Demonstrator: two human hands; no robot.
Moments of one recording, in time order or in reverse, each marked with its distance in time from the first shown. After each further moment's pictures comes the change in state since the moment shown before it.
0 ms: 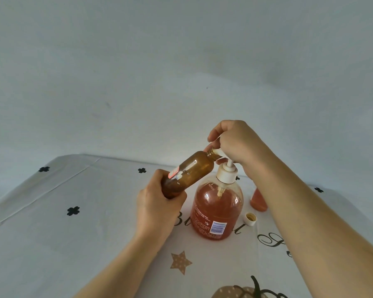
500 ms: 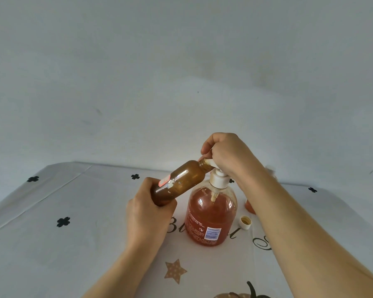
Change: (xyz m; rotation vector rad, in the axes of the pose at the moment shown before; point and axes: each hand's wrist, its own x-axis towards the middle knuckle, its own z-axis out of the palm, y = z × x) left_hand 0.000 -0.001 0.000 0.028 0.031 -0.025; right_hand 0.002 0.018 0.005 0.017 -0.008 0.010
